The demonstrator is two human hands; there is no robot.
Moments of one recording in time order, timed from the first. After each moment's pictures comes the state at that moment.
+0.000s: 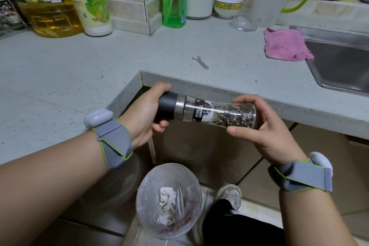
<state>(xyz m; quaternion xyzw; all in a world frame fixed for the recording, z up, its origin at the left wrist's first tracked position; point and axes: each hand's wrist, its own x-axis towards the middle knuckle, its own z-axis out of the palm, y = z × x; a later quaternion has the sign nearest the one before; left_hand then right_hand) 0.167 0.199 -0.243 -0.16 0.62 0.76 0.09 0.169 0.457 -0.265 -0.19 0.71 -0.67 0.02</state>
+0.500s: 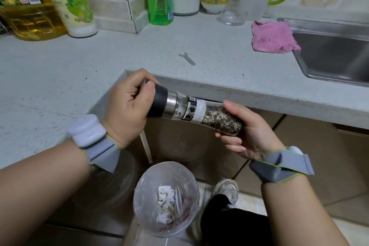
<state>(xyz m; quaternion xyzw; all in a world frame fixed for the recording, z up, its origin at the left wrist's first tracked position) 0.185 0.203 -0.225 0.16 0.84 0.44 -0.25 0.174 0.443 -0.263 -0.02 0.51 -0.82 0.25</state>
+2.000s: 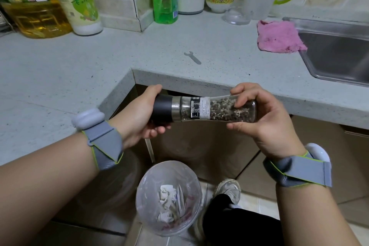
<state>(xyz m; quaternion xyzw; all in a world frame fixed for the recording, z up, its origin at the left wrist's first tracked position) 0.170 0.200 -0.243 -0.18 0.70 0.67 0.16 0.167 0.458 -0.264 -0.26 0.71 -0.64 -0.09</state>
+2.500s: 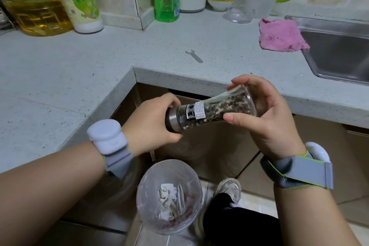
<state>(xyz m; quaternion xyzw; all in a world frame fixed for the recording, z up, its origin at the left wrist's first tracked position) 0.183 0.205 -0.255 0.13 0.95 0.27 -0.07 0.176 0.445 -0.252 -0.22 0.66 -0.71 -0.07</state>
